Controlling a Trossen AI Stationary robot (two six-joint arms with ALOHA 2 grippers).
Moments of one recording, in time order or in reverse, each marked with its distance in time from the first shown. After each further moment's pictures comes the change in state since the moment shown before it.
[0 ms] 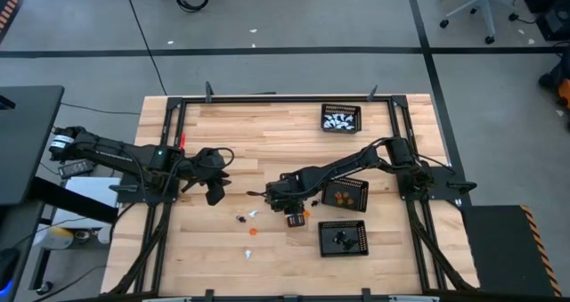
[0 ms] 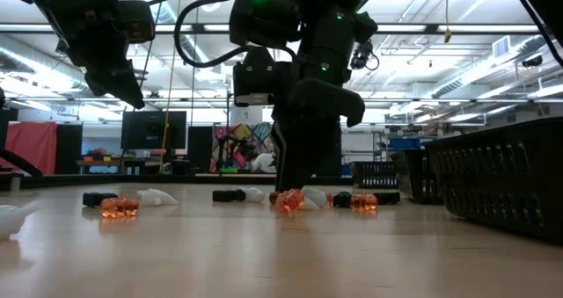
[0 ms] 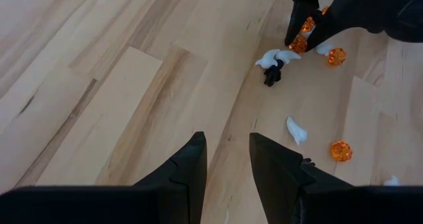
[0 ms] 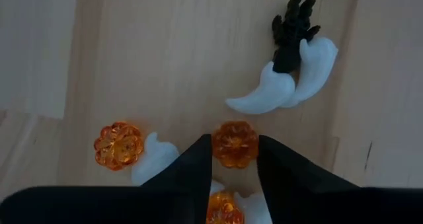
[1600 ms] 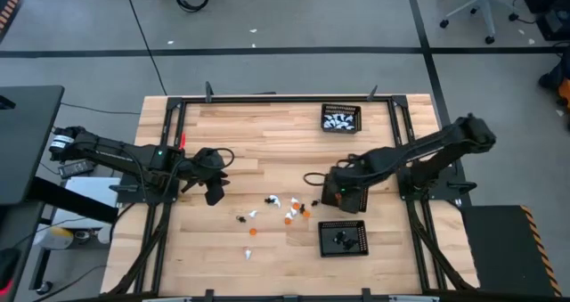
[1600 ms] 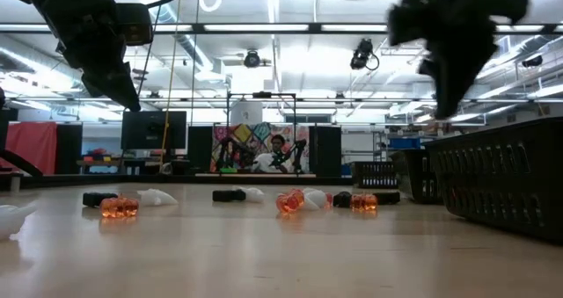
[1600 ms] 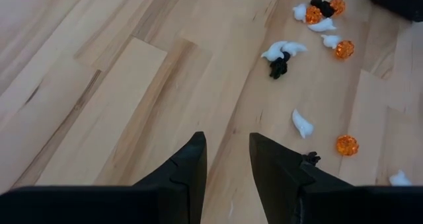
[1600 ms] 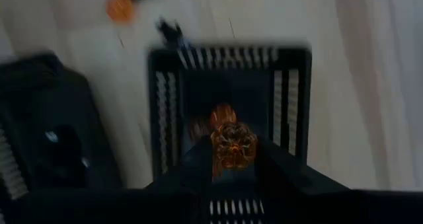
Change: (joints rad) left arm 0.000 0.000 0.000 -0.028 0.000 -0.009; right arm 0.071 -0.720 -0.501 -0.340 0.146 0.453
